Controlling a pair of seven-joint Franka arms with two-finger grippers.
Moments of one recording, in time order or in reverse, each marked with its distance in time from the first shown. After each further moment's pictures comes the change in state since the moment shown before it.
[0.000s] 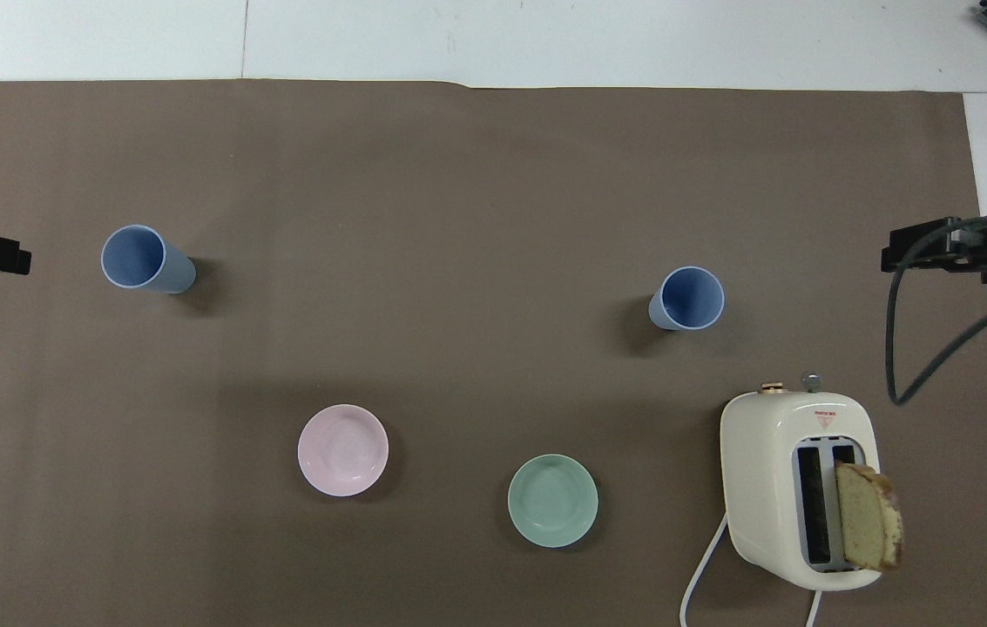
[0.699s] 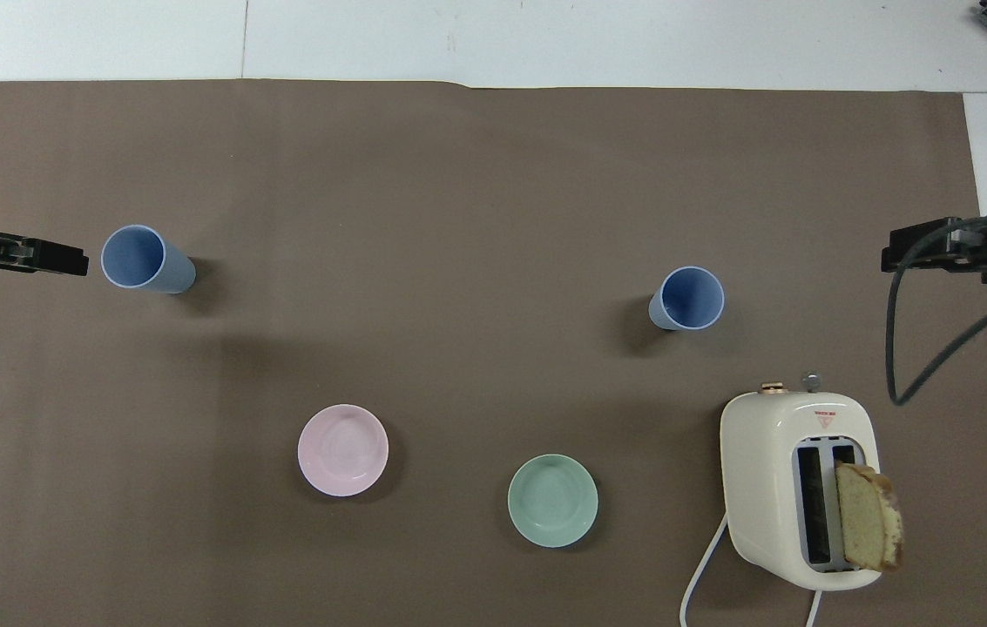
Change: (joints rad) left arm 0.032 0.074 0.000 -0.190 -0.009 0.276 0.058; right arm 0.000 0.000 0.000 0.000 0.000 0.000 0.000
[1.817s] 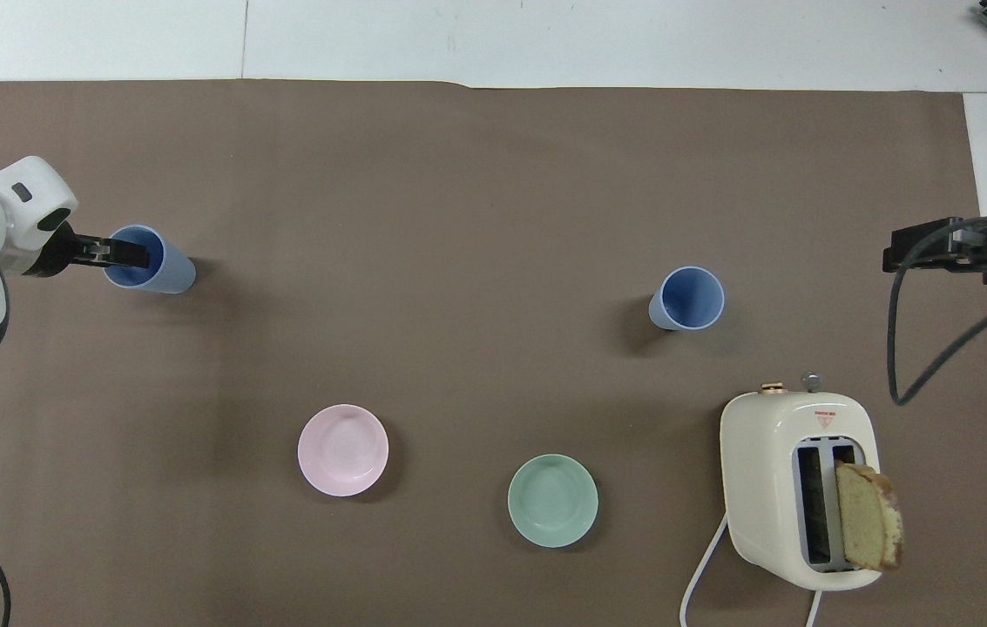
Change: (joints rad) left arm 0.007 0.182 -0.001 -0.076 -0.081 0.274 0.027; right arm -0.002 0.000 -0.001 0.000 0.000 -0.001 0.000
